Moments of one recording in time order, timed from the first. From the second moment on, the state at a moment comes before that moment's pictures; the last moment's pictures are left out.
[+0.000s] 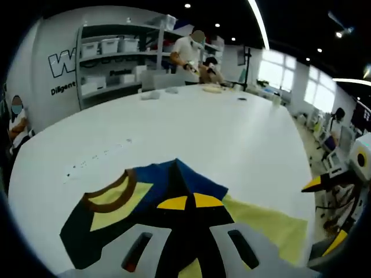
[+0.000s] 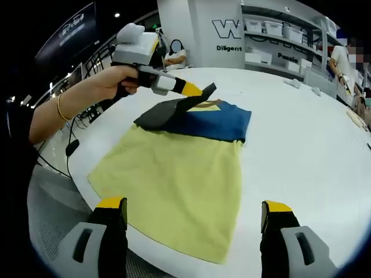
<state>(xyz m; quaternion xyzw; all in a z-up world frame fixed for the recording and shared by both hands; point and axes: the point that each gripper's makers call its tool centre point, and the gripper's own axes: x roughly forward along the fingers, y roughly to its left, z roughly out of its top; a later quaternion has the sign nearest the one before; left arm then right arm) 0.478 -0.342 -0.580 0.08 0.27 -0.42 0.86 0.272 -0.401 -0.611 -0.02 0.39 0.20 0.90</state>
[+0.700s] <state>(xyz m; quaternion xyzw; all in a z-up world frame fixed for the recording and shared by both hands) 0.473 -0.363 -0.632 0.04 0.30 -0.44 0.85 0.273 -0.408 -0.617 -0.01 0.40 0.19 0.90</state>
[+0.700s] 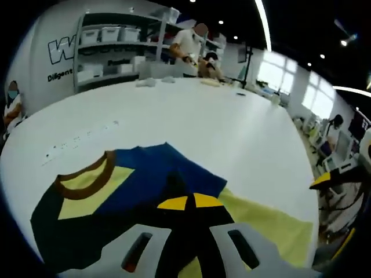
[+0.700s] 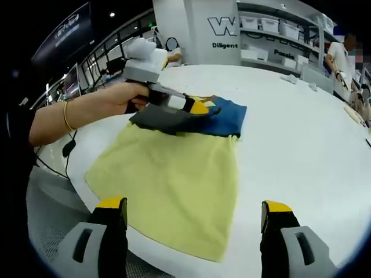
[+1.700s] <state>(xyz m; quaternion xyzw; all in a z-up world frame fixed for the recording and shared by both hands) 0.471 -0.344 -0.654 0.03 0.31 -0.42 0.86 0.272 -0.409 -0.620 0.00 0.40 0.18 0.90</state>
